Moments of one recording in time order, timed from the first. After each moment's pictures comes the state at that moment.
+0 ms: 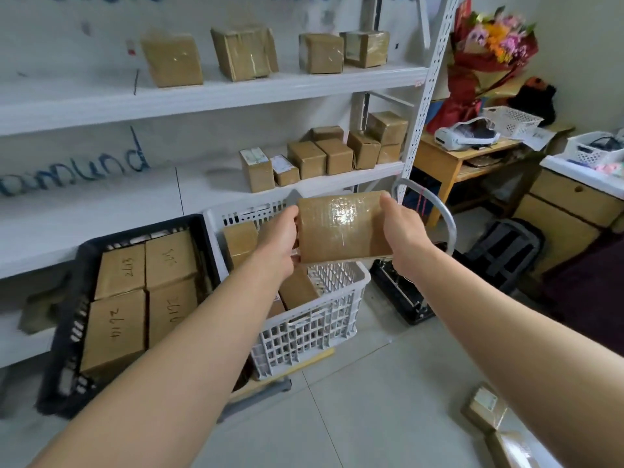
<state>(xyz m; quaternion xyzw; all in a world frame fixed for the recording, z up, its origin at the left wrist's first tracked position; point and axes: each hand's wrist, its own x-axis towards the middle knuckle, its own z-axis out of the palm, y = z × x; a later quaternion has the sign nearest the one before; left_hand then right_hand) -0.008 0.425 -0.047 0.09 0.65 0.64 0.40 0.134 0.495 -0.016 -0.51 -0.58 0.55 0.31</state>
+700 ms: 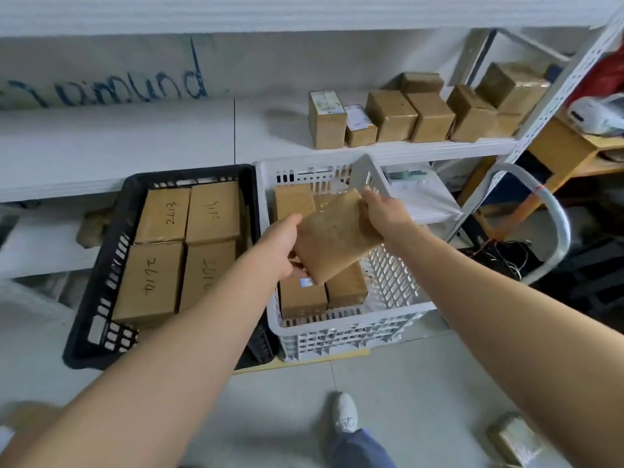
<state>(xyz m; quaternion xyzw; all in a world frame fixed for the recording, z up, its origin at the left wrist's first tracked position) -0.139 0.431 -0.122 -0.11 0.67 0.58 0.45 -0.060 0.569 -0.111 -0.47 -0.69 0.53 0.11</state>
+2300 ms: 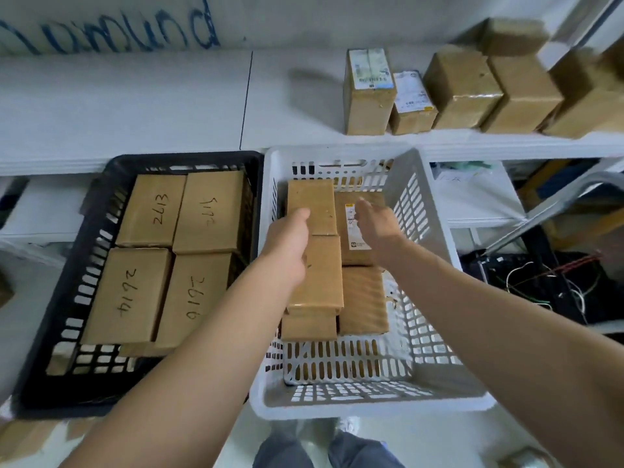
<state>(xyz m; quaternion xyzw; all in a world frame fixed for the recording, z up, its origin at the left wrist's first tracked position) -0.232 0.523 -0.169 -0.22 0.69 0.59 0.36 -0.197 0.655 -0.212 -0.44 -0.70 0.56 0.00</state>
